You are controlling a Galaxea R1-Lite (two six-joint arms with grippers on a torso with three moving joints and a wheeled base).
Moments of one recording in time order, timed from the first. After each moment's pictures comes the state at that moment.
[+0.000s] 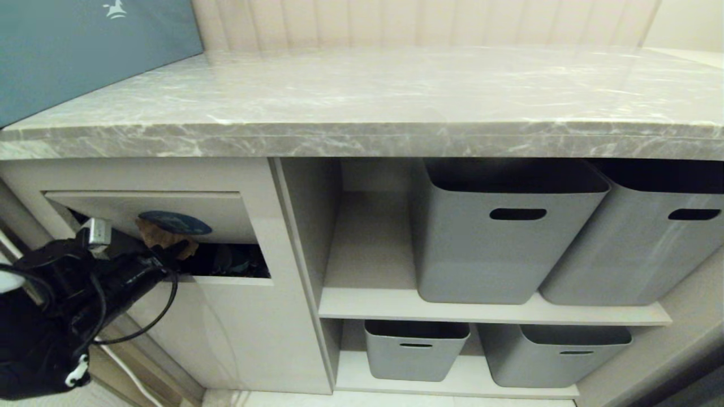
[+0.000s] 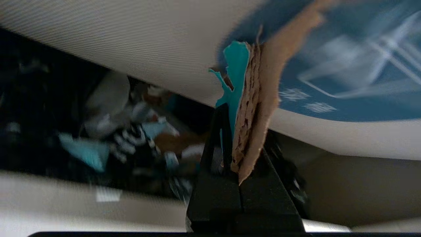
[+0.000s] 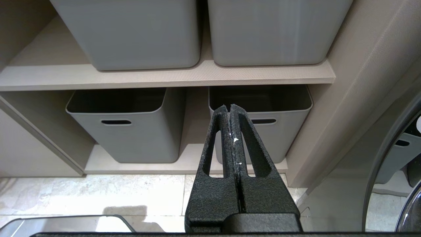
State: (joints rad) left arm 0.20 2.05 -0.51 -1.52 -0.40 -0.47; right arm -0.01 0.00 -0.03 0.07 -0.04 0.05
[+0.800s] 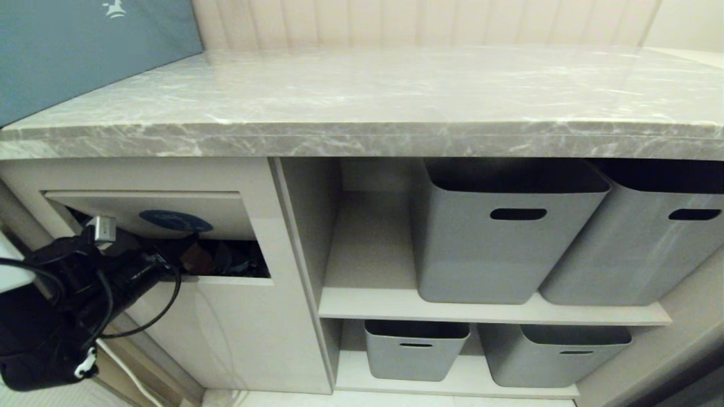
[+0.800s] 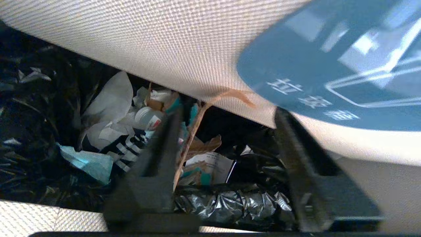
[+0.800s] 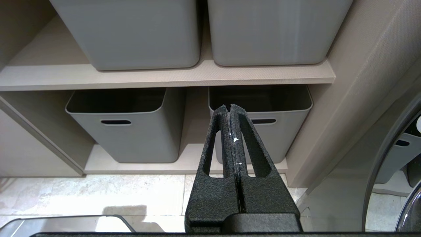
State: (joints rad) left arm 0.20 2.08 -0.55 -1.52 -0.39 -0.47; right arm -0.01 0.00 -0.03 0.07 -0.04 0.05
